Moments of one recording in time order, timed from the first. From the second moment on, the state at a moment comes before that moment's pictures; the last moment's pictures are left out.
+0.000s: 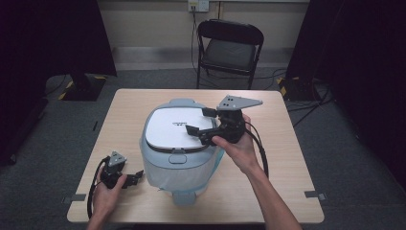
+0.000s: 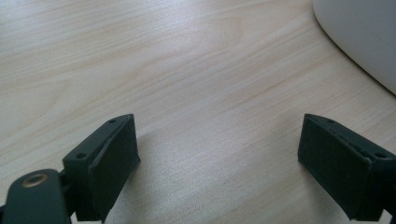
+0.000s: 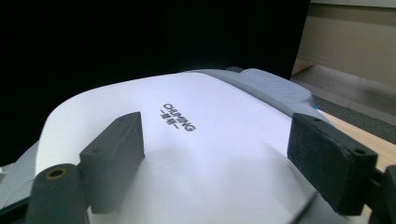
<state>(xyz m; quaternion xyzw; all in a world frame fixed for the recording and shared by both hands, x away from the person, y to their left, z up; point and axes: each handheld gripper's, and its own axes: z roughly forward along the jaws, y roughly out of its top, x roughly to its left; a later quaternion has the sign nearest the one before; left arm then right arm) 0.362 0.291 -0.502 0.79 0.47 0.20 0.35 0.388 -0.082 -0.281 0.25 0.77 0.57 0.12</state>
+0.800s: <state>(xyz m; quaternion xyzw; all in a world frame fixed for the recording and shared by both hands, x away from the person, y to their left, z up) 0.362 0.290 -0.502 0.79 0.47 0.21 0.34 0.356 -0.058 -0.285 0.20 0.79 0.56 0.14</state>
